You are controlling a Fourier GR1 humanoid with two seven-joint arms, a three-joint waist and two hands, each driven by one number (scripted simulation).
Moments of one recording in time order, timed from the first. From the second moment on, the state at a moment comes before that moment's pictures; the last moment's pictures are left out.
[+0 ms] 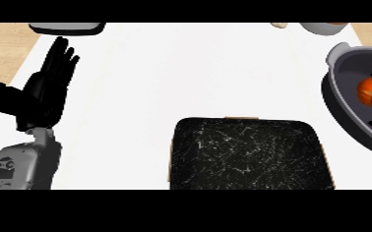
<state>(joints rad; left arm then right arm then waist) -0.27 0.20 0.10 -1.62 0.08 0.12 0.25 -0.48 -0.82 -0.05 -0.51 0.29 0.06 -0.91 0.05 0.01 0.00</state>
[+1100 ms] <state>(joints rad) -0.23 0.20 0.11 -1.63 0.08 0.11 0.22 -0.63 -0.93 -0.22 -0.25 0.02 0.51 -0.80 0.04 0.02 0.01</state>
